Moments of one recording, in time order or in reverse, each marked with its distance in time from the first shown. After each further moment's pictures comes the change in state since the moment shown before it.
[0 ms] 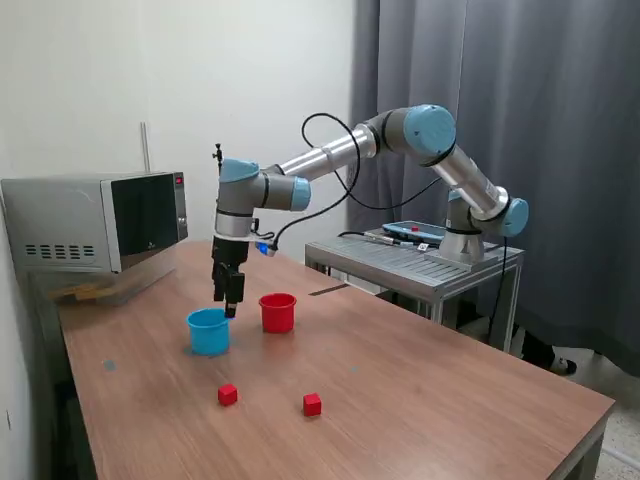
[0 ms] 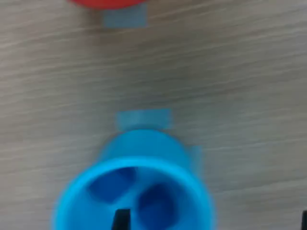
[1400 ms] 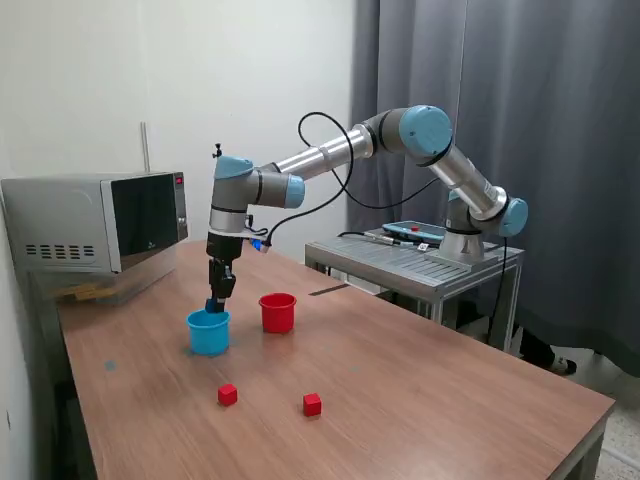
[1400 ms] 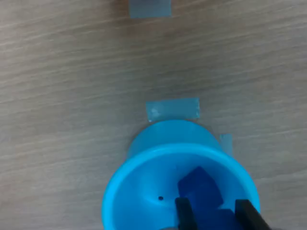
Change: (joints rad) arm -0.045 0.006 -0.018 0.002 0.000 -0.010
